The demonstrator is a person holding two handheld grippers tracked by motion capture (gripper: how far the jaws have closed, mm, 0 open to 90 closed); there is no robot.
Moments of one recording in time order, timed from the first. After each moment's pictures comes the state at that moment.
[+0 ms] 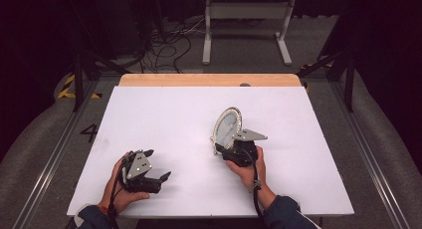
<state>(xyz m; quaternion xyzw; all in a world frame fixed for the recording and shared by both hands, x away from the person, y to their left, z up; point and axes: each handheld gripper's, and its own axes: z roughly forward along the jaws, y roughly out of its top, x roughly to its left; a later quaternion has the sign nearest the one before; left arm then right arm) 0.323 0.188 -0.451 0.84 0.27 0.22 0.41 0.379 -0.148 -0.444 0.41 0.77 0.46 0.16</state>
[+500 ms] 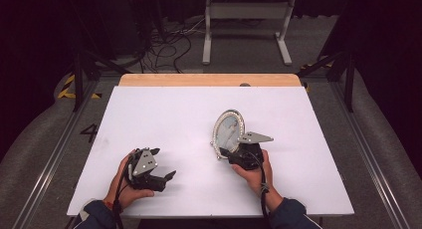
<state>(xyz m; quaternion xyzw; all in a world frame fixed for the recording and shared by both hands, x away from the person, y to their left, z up) 0.333 0.173 -0.451 0.85 0.25 0.21 0.41 0.369 -0.164 -0.441 0.40 0.78 0.46 0.13</state>
